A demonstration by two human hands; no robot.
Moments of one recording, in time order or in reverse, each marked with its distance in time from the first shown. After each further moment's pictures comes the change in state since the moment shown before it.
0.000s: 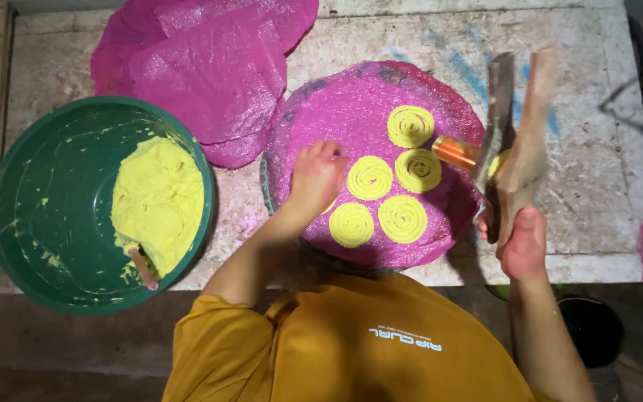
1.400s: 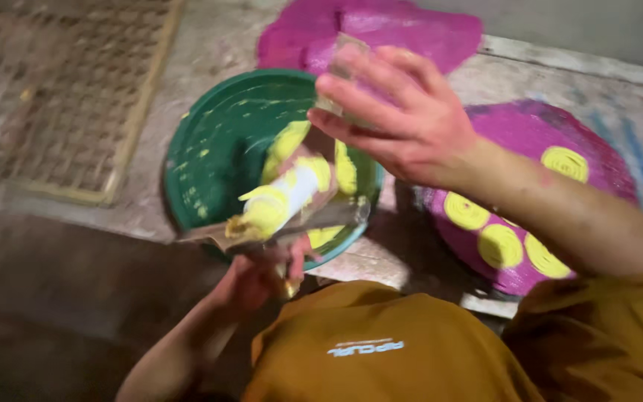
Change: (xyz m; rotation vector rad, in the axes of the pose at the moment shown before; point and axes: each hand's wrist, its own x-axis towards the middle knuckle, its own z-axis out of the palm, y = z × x) left_hand -0.336 -0.157 -0.236 -1.227 0.257 -1.010; right_hand 0.089 -0.155 0.493 -1.046 -0.553 -1.795
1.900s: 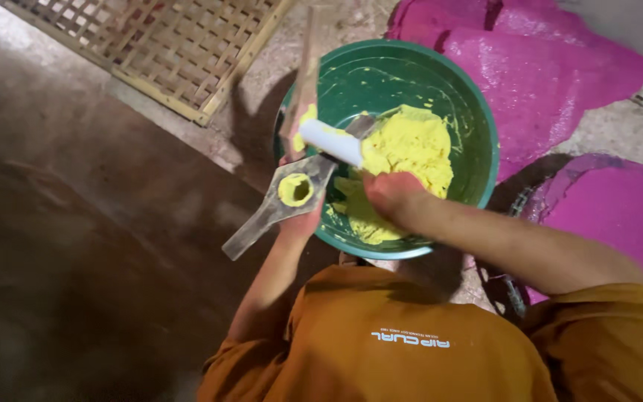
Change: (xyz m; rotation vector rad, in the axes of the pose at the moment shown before) left_hand 0.046 -0.047 -0.038 0.960 0.728 0.773; right_hand -0.007 -0.174 0.209 0.567 -1.240 0.305
